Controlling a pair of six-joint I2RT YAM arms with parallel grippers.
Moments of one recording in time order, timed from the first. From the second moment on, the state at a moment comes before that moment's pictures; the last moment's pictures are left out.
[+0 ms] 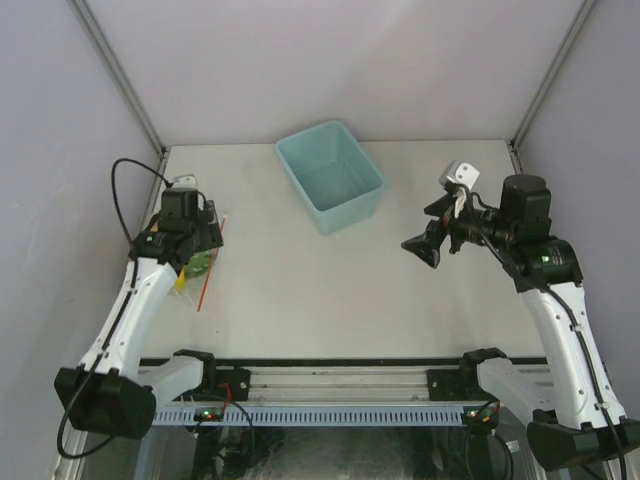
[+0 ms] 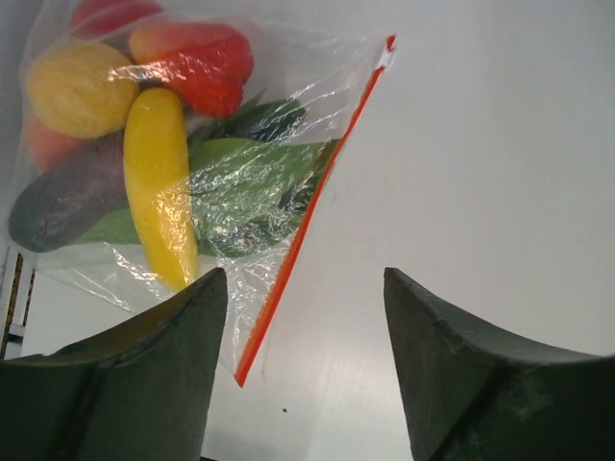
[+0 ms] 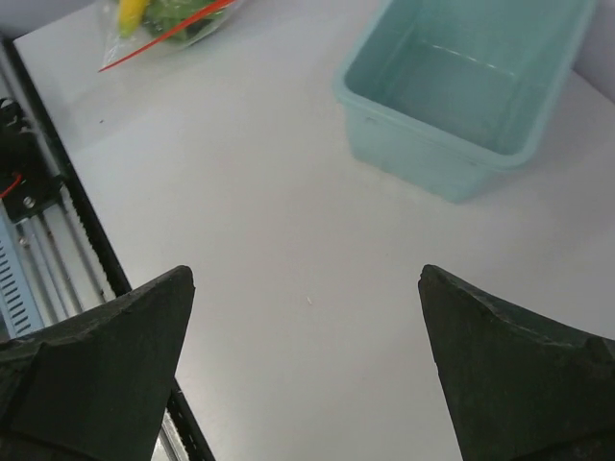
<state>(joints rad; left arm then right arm) -0.13 1.05 1.04 -0.74 -0.28 -0.27 0.13 0.96 1.24 -0.78 -0.77 -0.30</state>
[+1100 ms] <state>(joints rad) -0.21 1.64 1.05 -0.51 -0.50 -0.11 0.26 0.97 0.86 -0.30 -0.97 -0.30</state>
